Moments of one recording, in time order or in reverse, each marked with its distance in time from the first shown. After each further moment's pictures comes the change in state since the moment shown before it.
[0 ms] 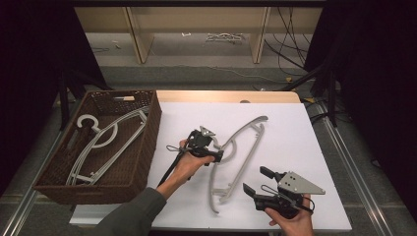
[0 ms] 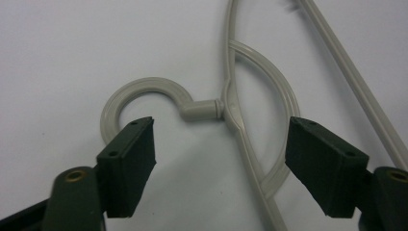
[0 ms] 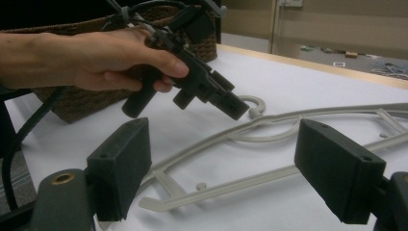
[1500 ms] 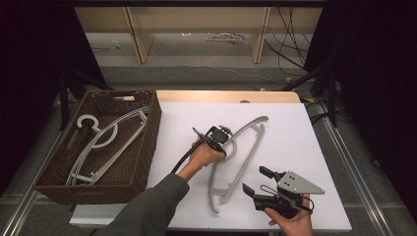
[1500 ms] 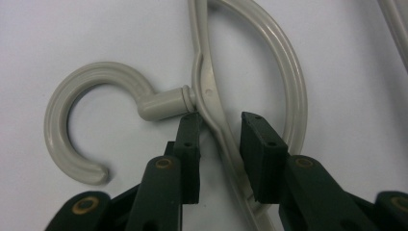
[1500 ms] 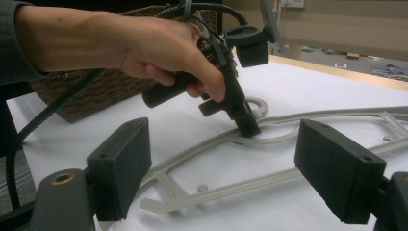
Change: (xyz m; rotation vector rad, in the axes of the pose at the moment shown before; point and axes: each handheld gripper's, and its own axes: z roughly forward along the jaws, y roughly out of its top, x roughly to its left) left arm -0.017 0.032 0.035 0.359 0.006 0.153; right arm 0.001 0.001 0.001 0.001 0.005 -0.007
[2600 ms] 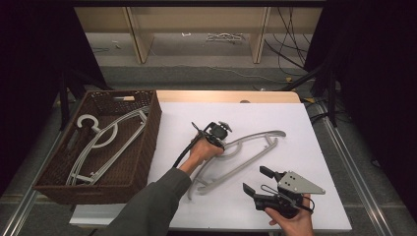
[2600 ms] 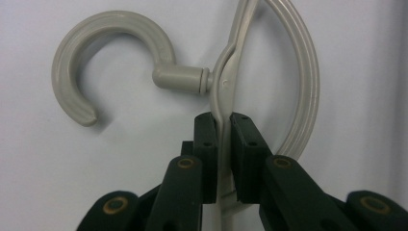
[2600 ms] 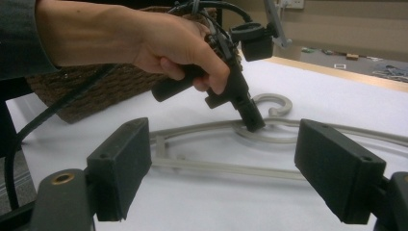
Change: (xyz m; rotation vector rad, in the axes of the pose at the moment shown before) left arm 0.013 0.008 0.001 -0.036 -0.040 0.032; right arm -0.001 0.000 -0.001 0.001 -0.002 -0.001
